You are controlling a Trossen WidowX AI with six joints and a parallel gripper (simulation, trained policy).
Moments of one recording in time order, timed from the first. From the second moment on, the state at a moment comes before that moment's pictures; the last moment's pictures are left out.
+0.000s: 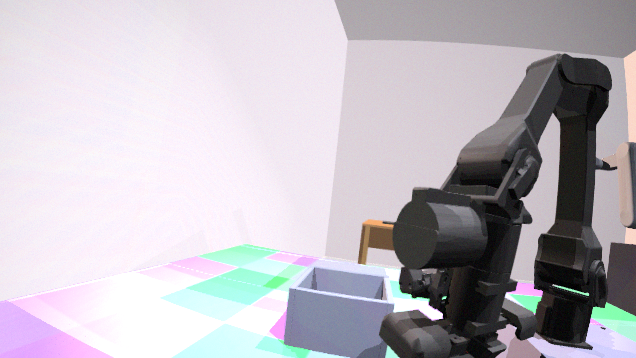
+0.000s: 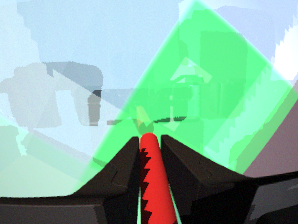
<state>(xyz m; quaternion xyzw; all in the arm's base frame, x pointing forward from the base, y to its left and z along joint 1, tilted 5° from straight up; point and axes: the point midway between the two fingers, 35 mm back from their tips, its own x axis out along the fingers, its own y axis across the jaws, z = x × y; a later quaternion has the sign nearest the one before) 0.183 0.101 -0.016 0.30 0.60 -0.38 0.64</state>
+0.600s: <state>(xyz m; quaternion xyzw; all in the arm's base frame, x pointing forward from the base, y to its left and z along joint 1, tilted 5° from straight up) 0.223 0.080 0.048 0.25 0.56 -0.34 0.71</state>
